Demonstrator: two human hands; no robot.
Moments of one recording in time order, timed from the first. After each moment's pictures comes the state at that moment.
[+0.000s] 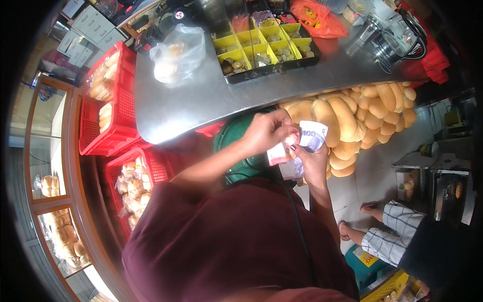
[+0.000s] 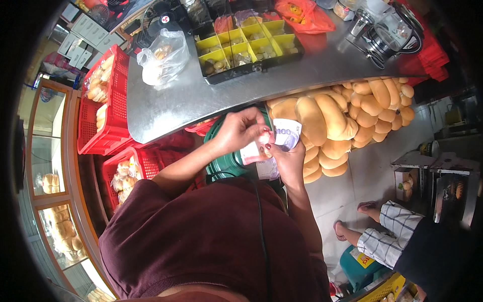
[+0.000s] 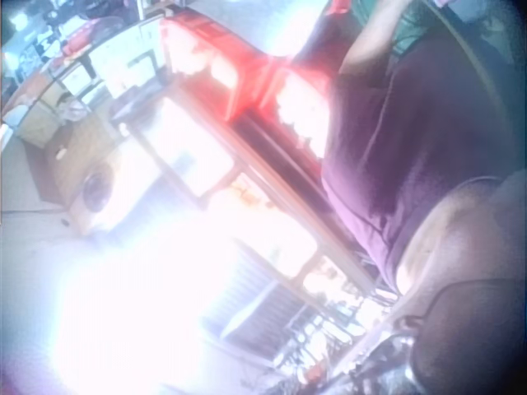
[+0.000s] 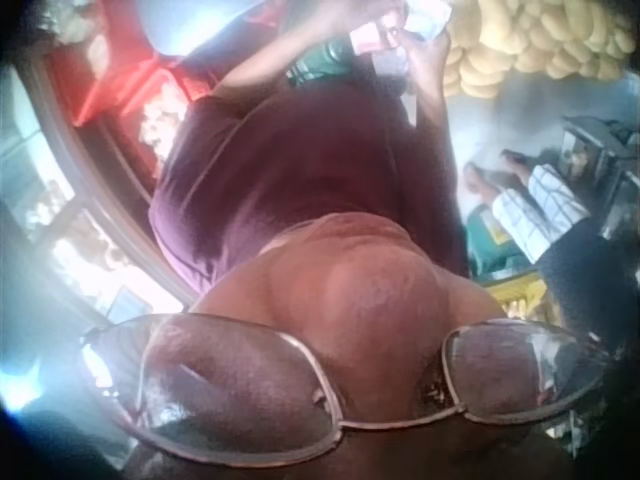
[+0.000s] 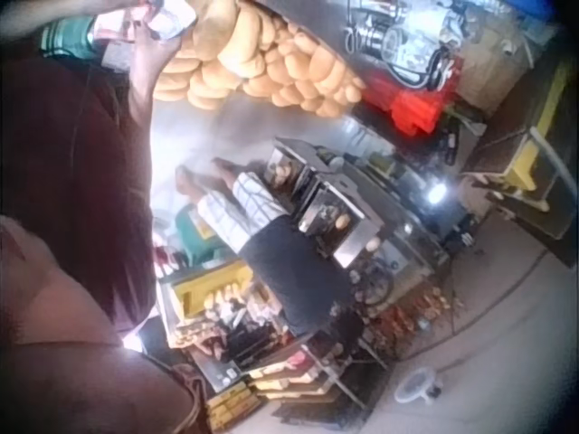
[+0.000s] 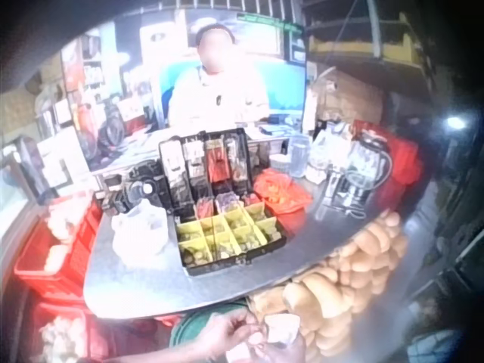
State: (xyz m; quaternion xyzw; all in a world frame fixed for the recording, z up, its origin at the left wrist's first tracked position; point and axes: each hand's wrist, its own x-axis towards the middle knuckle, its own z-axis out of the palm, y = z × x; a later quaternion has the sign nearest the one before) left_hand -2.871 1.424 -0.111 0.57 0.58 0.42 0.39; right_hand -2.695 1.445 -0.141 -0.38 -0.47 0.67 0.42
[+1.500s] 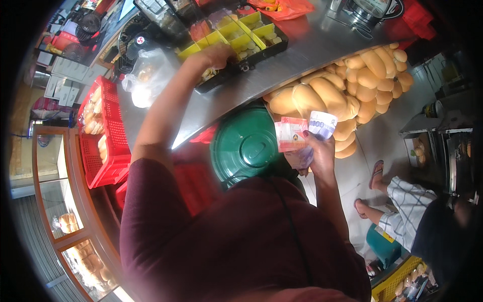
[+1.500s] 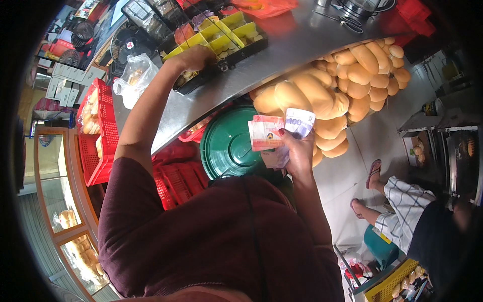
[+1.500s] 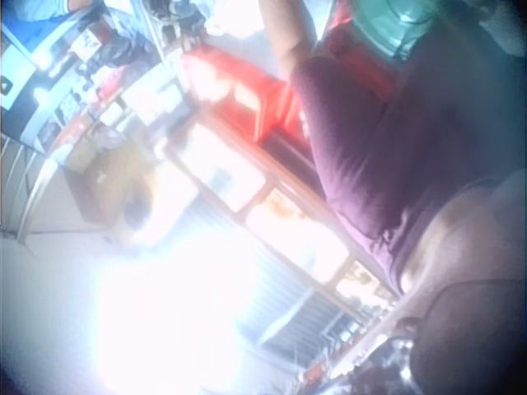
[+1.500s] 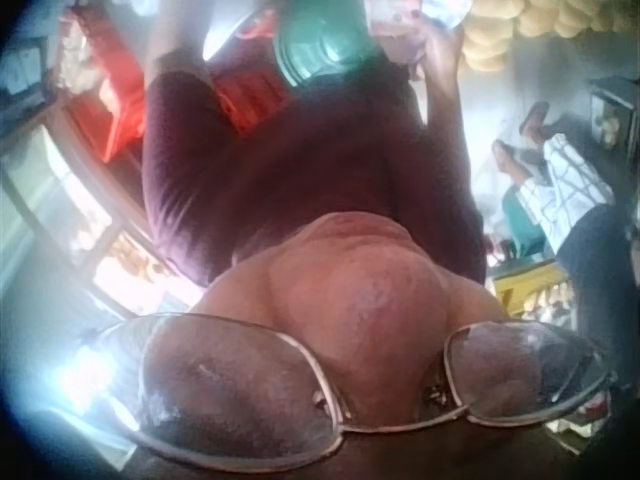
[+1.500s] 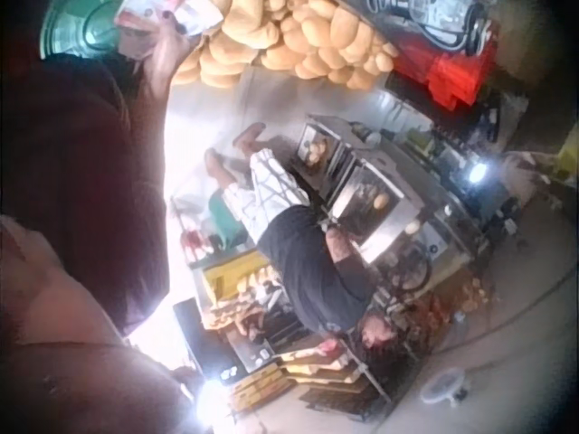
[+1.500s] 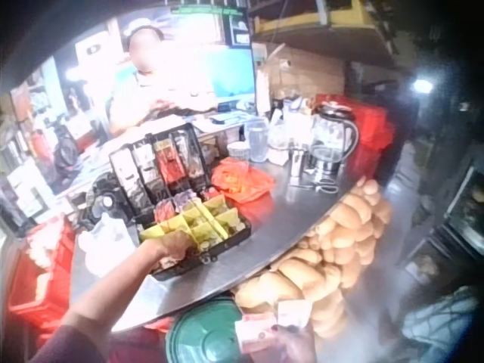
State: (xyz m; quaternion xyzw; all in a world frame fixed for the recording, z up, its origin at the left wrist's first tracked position) left_hand -3.005 1.616 -0.094 0.79 0.60 -0.11 0.13; right_hand -2.646 1.471 -0.157 -0.41 -0.28 0.72 0.49
